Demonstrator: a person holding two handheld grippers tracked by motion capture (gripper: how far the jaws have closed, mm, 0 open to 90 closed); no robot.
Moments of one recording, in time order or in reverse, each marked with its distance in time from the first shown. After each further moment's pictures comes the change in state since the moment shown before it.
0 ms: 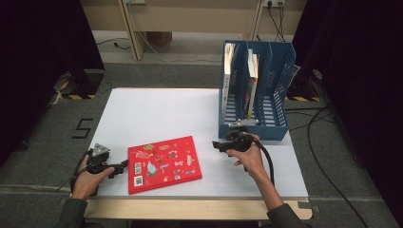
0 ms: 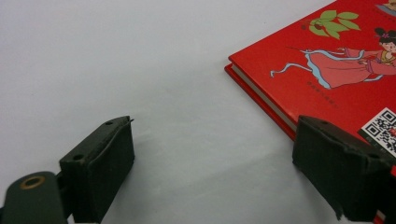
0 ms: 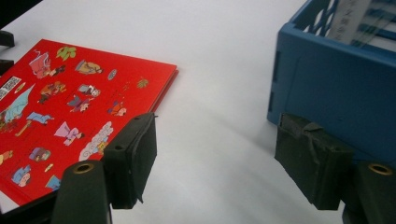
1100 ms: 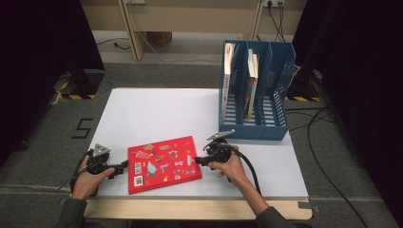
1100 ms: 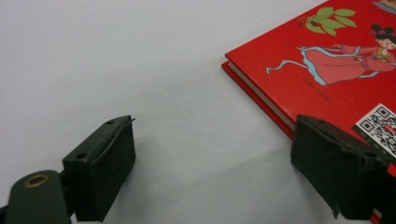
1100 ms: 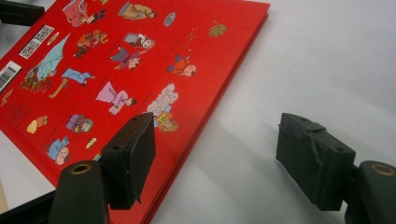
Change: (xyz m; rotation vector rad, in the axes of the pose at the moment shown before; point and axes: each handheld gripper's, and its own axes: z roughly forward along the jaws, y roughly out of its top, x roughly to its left) left arm -0.003 0.000 -0.003 0.017 -0.008 0.014; right arm 0.044 -0.020 0.051 0.131 0.130 -0.017
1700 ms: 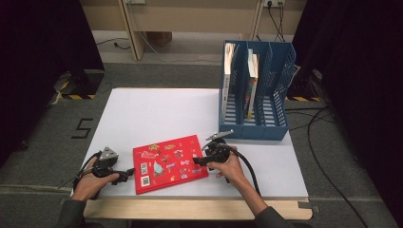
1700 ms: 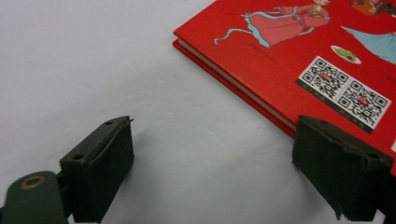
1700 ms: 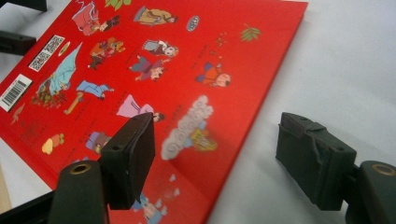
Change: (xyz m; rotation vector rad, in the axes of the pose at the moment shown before) left arm -0.026 0.003 -0.003 0.073 -0.139 0.125; right arm 0.002 0.000 0.004 -0.001 0.009 0.023
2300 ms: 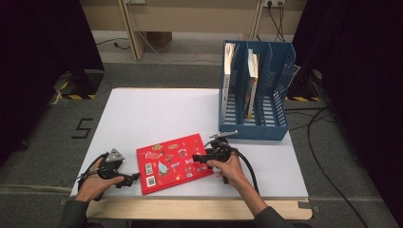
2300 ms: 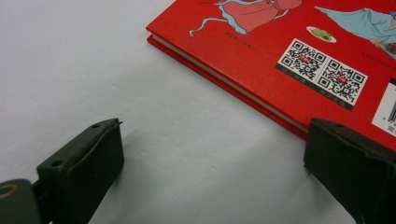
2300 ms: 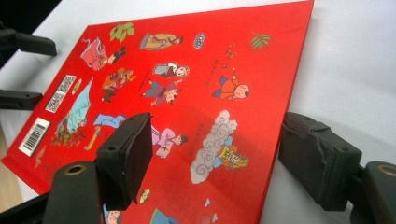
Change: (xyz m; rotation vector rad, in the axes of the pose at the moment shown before) left arm -0.012 0.003 0.004 0.020 -0.036 0.036; right arm -0.007 -0.003 0.000 -0.067 0.044 0.142
